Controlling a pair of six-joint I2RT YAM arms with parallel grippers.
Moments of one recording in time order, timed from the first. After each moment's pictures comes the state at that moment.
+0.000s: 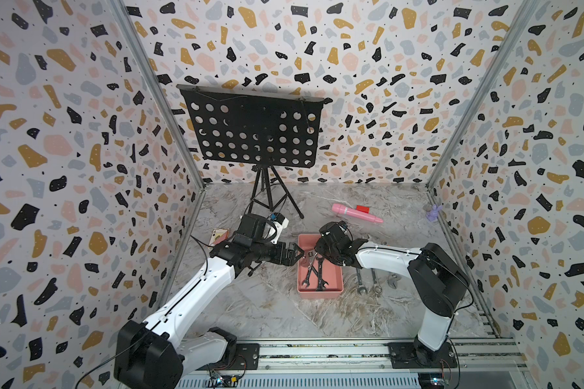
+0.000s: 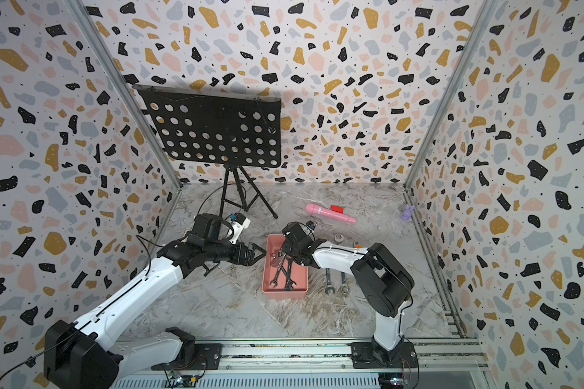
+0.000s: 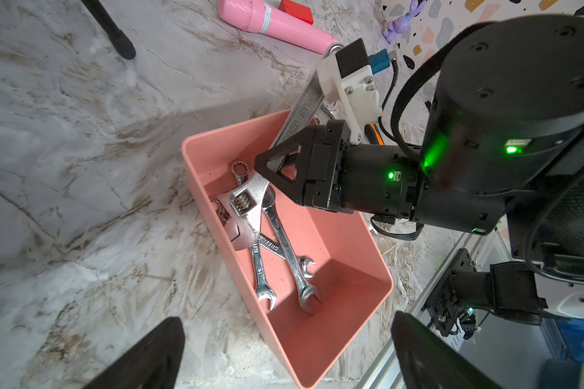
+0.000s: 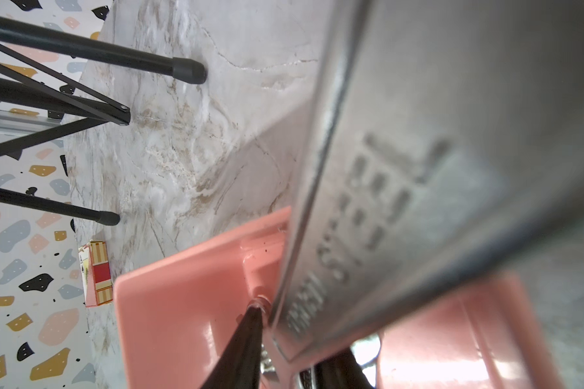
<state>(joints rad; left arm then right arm) -0.41 1.17 0.94 -0.57 0.48 -0.21 0.79 1.83 1.11 -0.11 0.12 1.21</state>
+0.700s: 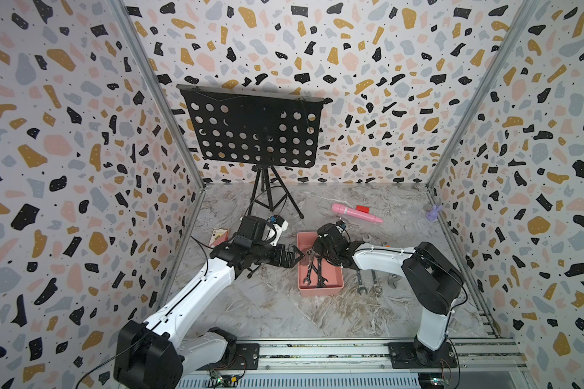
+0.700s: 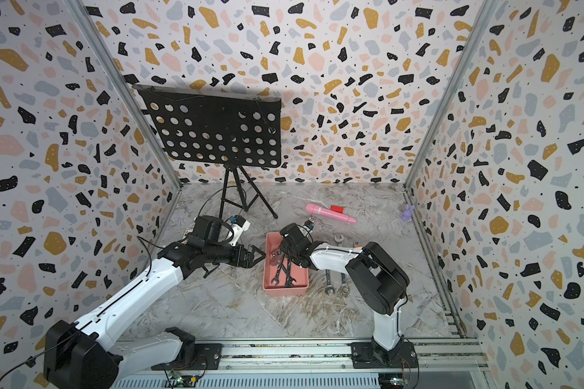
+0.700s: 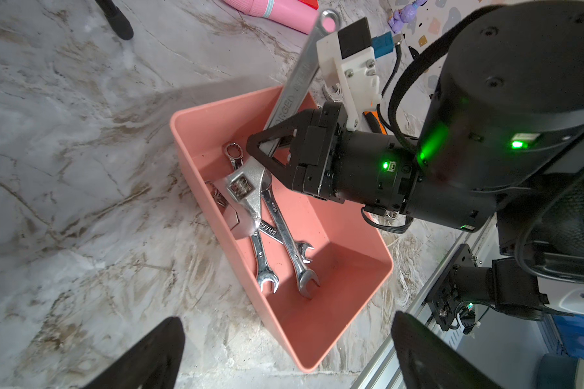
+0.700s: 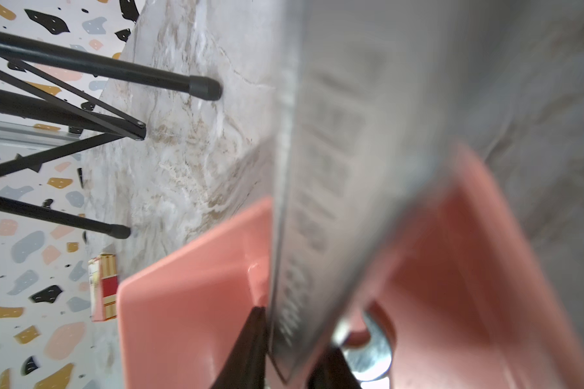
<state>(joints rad) -0.40 1.17 0.91 -0.58 0.49 -0.21 0.80 1.86 1.10 -0.01 0.14 1.21</state>
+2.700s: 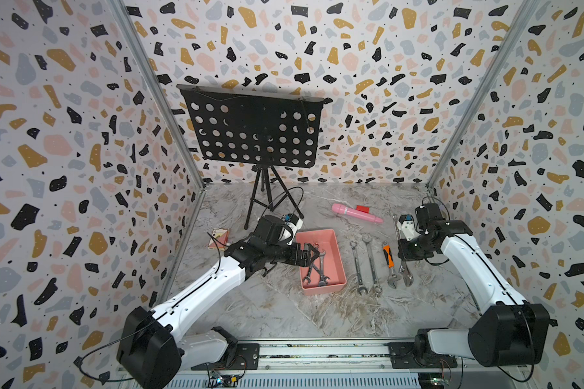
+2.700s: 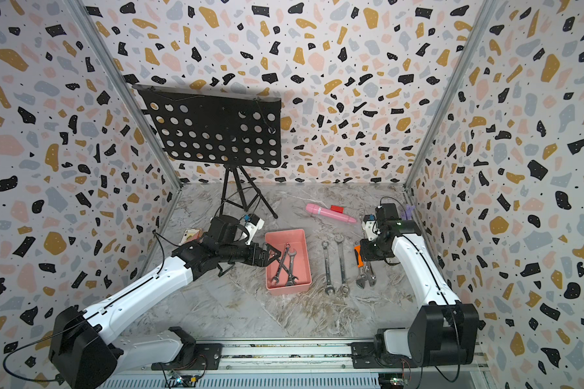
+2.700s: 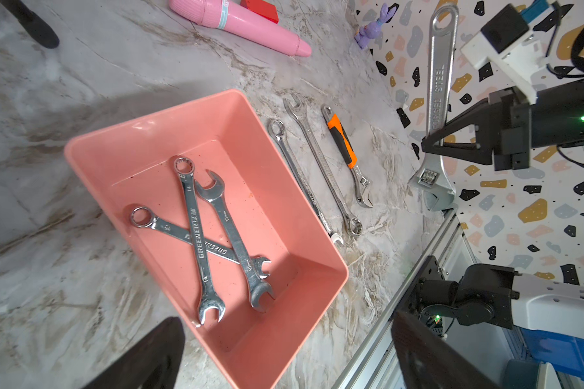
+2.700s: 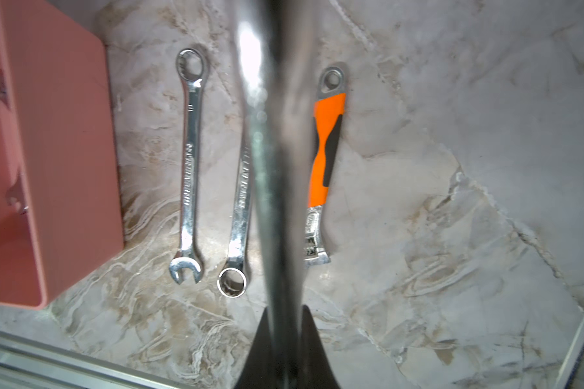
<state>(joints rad) -0.58 1.23 0.95 -0.45 0.42 -0.40 0.05 1.35 1.14 -1.07 -0.16 -0.09</state>
